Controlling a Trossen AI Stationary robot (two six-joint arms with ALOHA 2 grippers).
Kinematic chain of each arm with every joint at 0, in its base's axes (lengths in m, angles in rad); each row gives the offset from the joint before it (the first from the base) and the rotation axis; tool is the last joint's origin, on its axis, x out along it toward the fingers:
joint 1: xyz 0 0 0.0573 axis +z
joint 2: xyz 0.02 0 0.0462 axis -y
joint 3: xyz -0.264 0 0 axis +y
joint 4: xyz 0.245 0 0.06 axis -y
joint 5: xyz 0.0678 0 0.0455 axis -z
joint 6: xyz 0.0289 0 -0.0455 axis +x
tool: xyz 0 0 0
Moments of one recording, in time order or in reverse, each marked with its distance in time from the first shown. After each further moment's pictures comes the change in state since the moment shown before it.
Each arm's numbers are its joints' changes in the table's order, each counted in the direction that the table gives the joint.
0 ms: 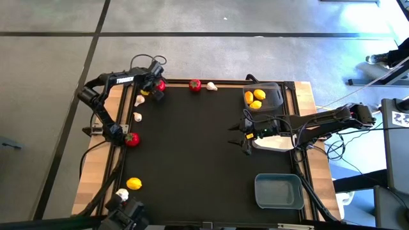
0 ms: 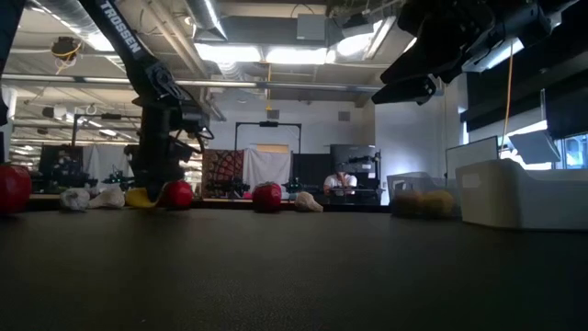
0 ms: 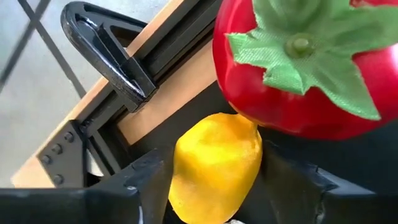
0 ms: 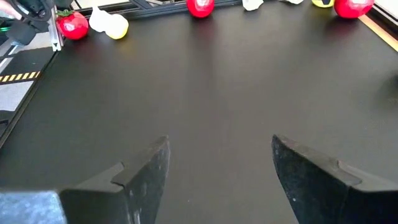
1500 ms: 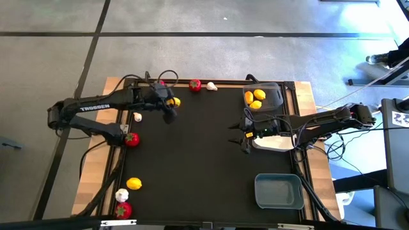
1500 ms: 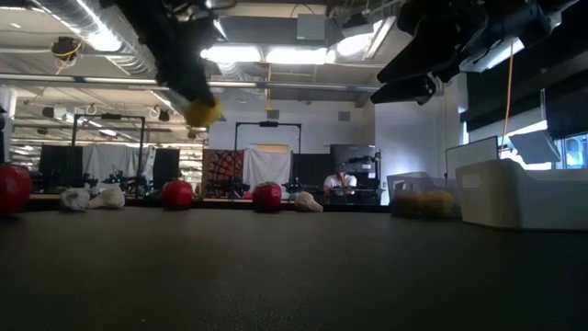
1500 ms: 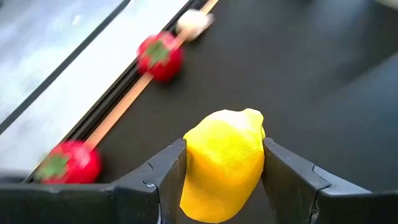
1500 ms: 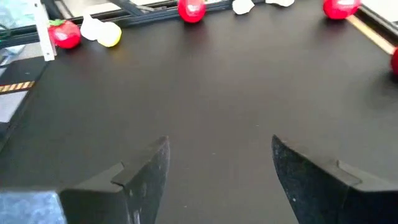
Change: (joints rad) left arm -0.709 0.540 0.001 -0.016 0.087 -0.300; right arm 0.000 0.000 0.000 0.011 0.032 0.030
